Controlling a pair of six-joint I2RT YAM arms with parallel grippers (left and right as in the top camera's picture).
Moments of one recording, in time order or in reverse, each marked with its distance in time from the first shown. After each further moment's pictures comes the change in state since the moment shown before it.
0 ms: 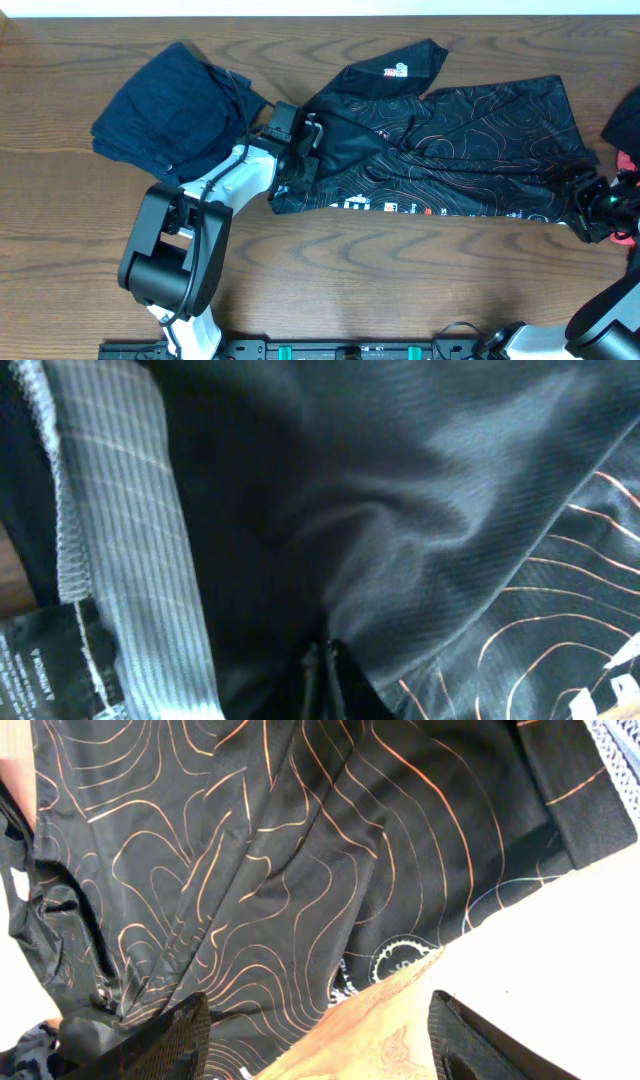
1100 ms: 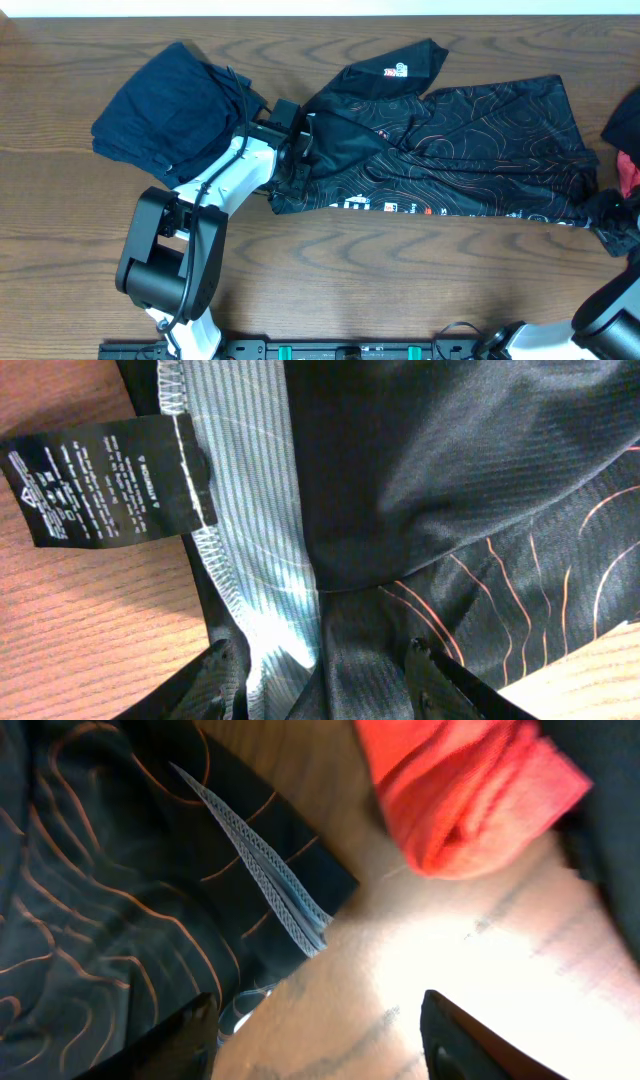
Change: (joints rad) left arm 0.000 -0.016 0.083 -0.314 -0.139 0.018; right arm -0.004 0.069 0.000 0.094 0.470 -0.043
